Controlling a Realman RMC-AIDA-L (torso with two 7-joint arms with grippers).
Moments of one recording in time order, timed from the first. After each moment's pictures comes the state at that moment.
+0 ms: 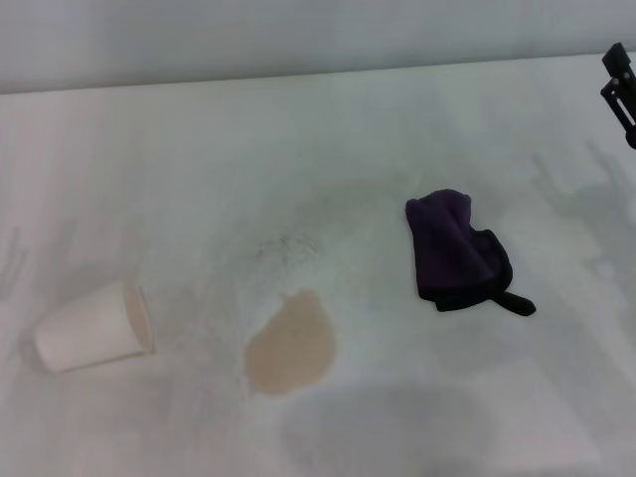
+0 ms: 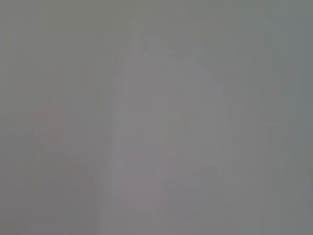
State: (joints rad) left arm -0.33 -2.09 0.95 -0.08 0.48 1.57 -0.11; right arm 0.37 2.02 -0.52 0.08 -0.98 -1.63 0.19
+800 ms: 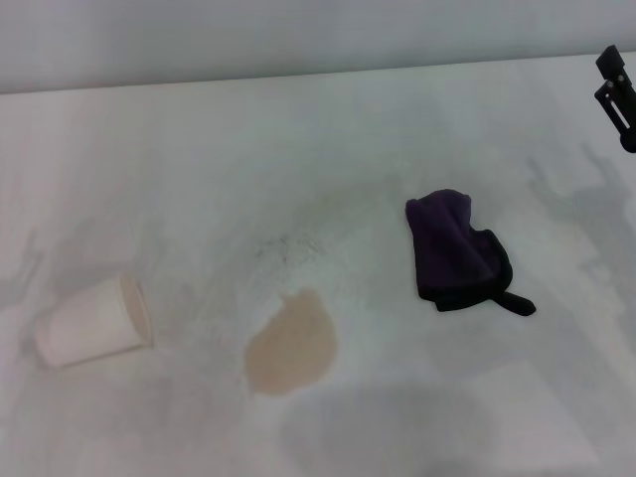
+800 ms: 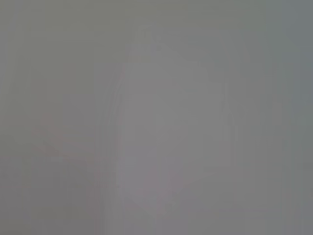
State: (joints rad) left arm -0.33 -2.09 0.96 -0.08 0.53 1.59 -0.18; right arm 0.37 2.02 -0.52 0.10 -0.99 -1.64 0.19
